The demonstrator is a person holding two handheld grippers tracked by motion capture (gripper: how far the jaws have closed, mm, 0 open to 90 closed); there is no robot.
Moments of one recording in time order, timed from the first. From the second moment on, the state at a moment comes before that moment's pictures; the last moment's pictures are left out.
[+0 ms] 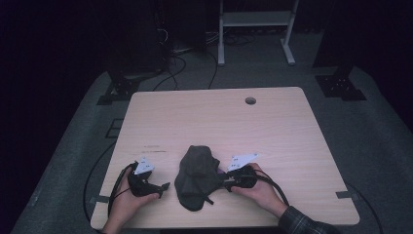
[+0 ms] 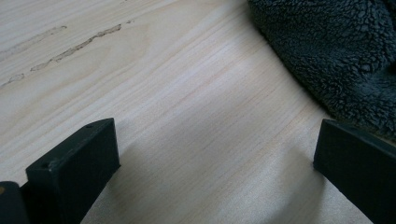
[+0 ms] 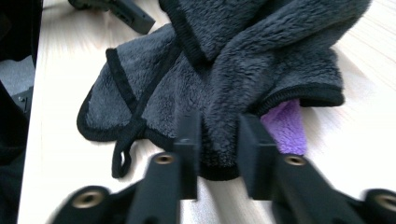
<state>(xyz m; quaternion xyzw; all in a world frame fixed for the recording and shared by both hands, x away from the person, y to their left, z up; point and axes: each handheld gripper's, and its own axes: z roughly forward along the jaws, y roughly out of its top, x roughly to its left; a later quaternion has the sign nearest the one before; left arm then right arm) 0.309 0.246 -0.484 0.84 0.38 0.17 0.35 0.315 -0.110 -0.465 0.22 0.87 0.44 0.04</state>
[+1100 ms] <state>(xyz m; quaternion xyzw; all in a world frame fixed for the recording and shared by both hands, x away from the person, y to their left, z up) 0.308 0.246 -0.484 0.84 0.38 0.17 0.35 0.322 -0.229 -0.406 0.32 0.79 0.50 0.14</state>
